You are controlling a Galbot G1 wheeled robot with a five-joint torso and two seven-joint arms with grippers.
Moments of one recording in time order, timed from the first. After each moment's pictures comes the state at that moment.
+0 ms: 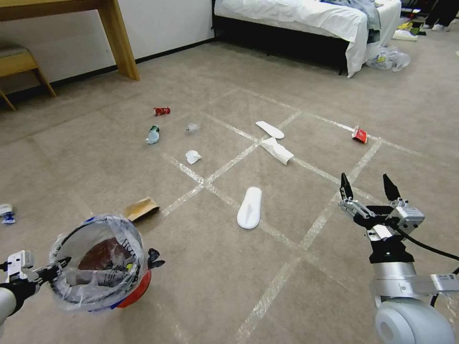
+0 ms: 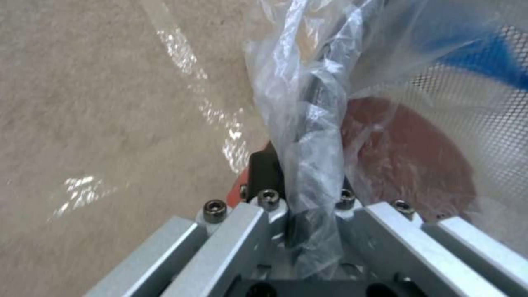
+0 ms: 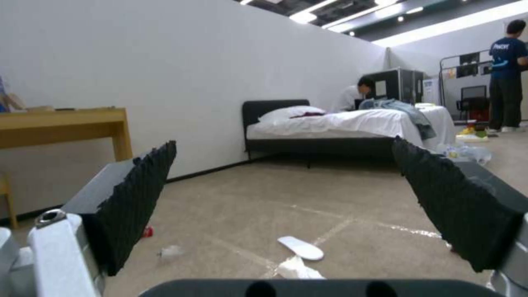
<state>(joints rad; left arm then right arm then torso) 1.76 -0.98 -1.19 -2.04 -1.13 0.74 -0.07 -1.60 1.25 0.69 2.29 0.44 0.21 0.04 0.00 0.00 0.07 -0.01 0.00</state>
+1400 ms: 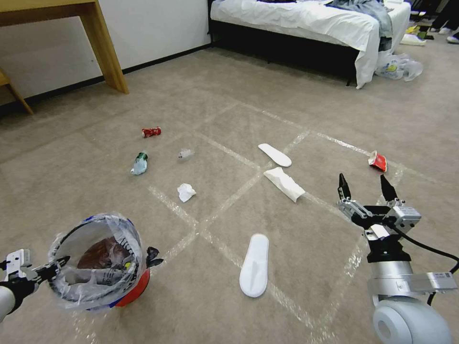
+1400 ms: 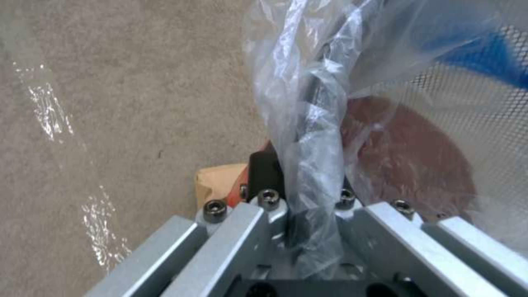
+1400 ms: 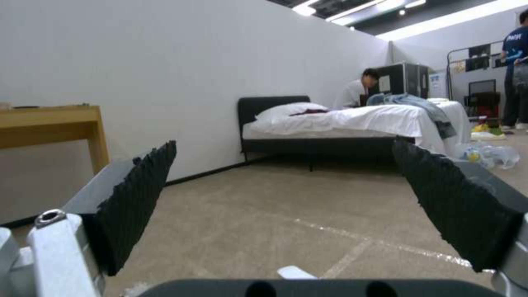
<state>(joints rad) 1.76 -0.97 -1.19 -2.02 -1.13 0.74 -0.06 -1.59 1.26 0.68 2.28 0.44 0.20 0.04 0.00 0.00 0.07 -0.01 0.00</state>
